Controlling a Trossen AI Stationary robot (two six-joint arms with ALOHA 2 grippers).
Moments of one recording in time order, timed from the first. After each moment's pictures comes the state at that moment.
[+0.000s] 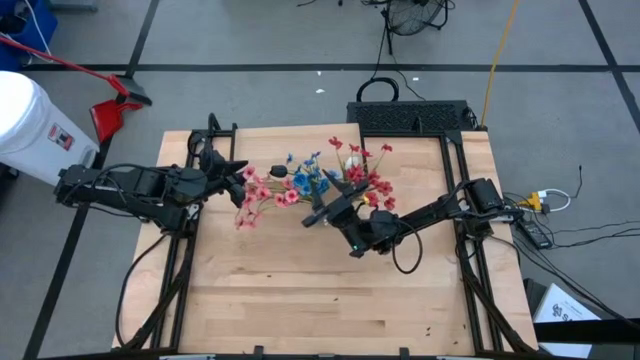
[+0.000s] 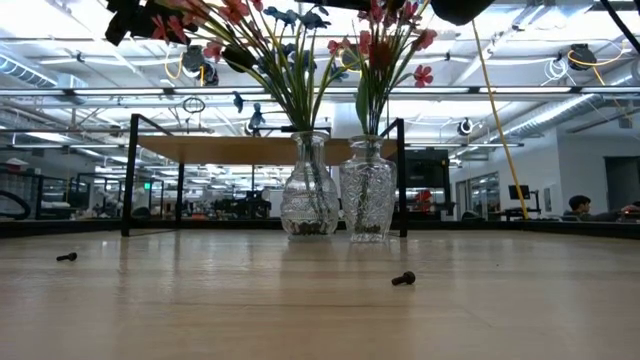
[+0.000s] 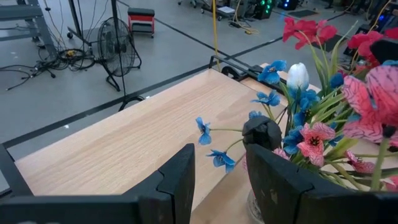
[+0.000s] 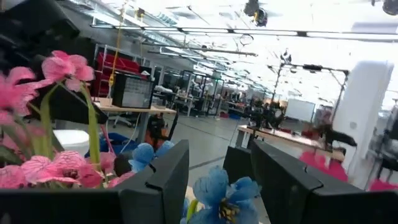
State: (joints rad) left arm -0.12 0.79 0.87 -0.54 -0.72 -0.52; right arm 0.25 1.92 1.20 1.35 1.13 -0.75
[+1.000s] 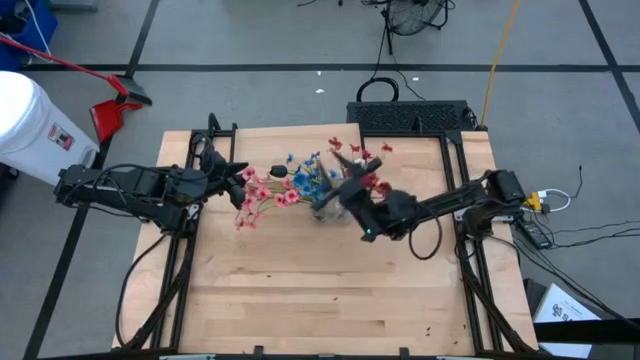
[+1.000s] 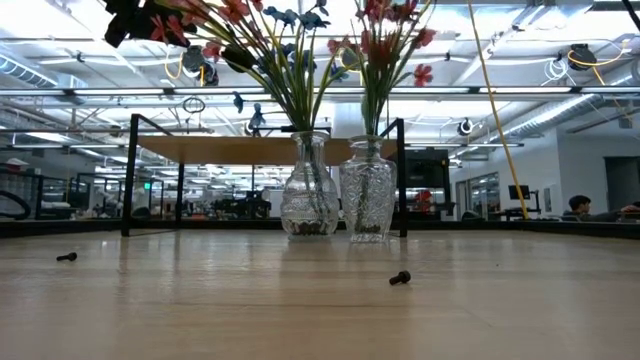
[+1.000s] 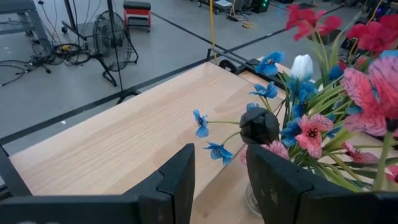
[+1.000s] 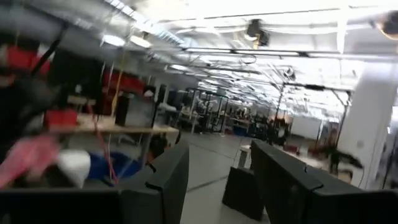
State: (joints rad) left arm -0.12 0.79 0.87 -0.56 -0.70 -0.53; right arm 0.21 1.74 1.23 1.16 1.02 -0.79
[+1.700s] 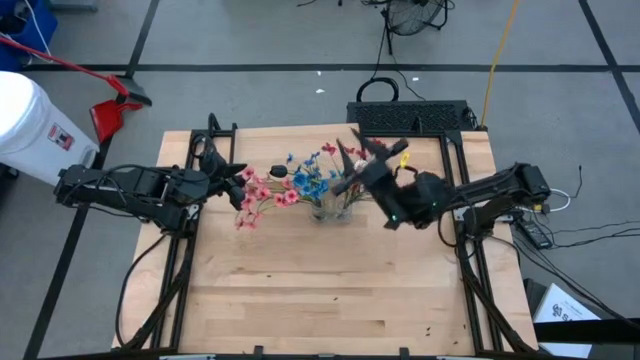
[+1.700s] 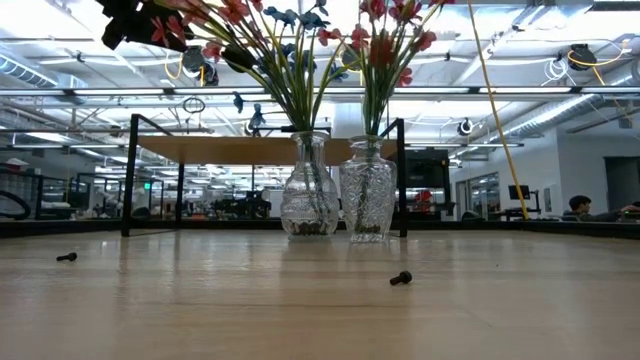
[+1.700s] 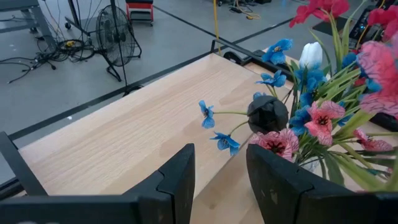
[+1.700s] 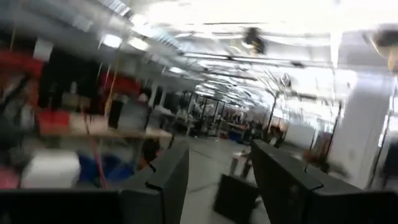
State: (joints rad) left arm -0.12 0.79 0.87 -0.60 -0.70 -0.54; right arm 0.21 1.55 1.24 0.99 0.99 -0.77
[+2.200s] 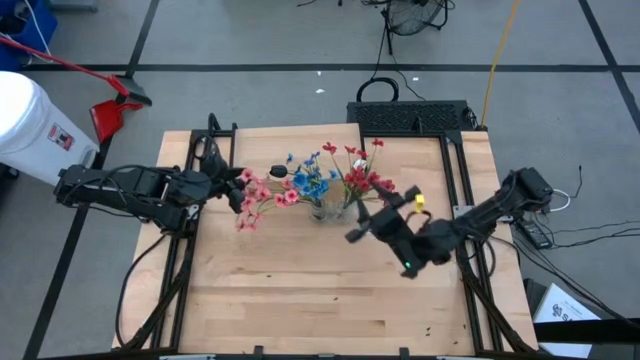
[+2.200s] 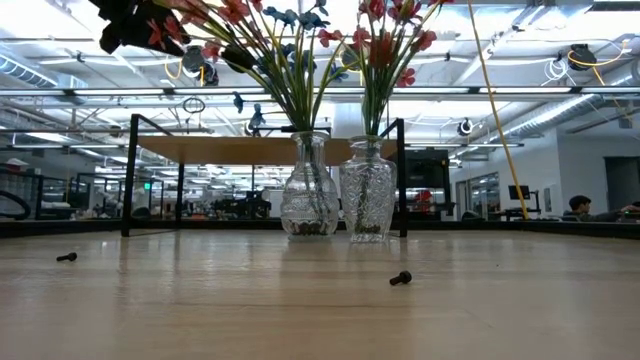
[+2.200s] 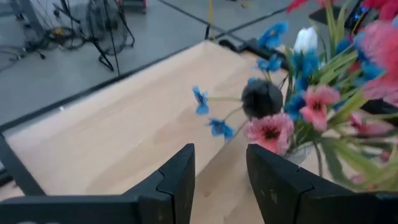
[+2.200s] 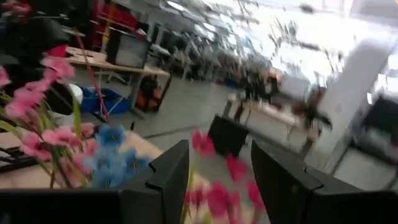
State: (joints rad) left arm -0.12 0.79 0.87 -0.64 -0.65 -0.57; right arm 0.48 1.55 1.14 0.98 1.42 -0.88
